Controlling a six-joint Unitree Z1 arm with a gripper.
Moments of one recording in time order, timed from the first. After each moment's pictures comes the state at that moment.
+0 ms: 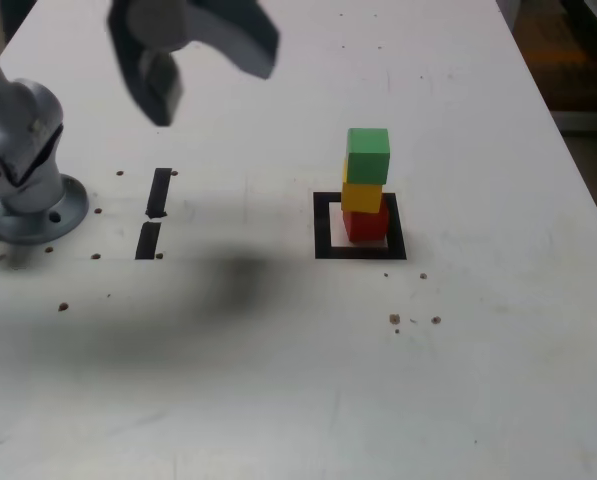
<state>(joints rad) -0.21 1.35 -1.19 1.29 -0.05 -0.11</state>
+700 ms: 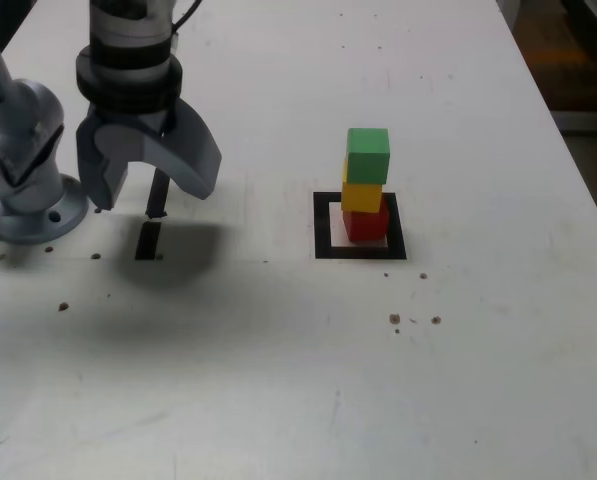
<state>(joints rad) -0.23 1.47 -0.80 1.09 -0.05 -0.10</state>
